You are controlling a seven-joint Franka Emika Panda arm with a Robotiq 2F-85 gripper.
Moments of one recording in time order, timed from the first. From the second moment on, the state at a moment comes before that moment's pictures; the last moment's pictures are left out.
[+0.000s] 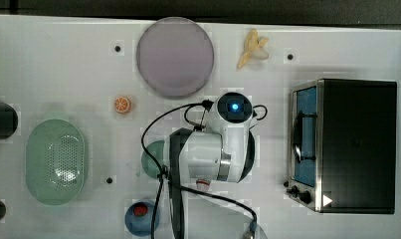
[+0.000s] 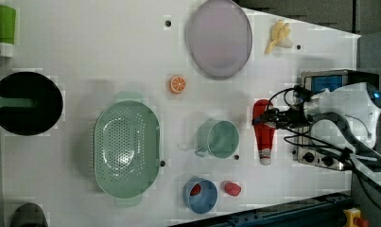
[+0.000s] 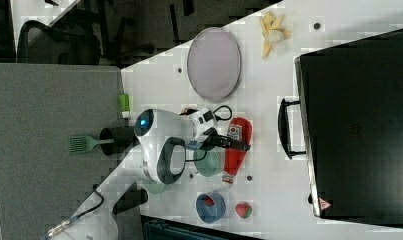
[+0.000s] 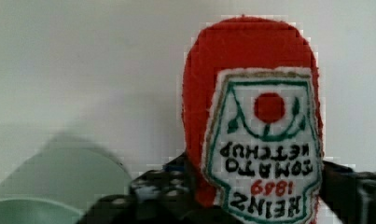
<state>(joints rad) -0.15 0.32 0.07 -2.29 0.01 0.77 -0.62</state>
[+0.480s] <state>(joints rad) -0.15 0.33 0.08 -2.28 0.02 0.79 -0.61</state>
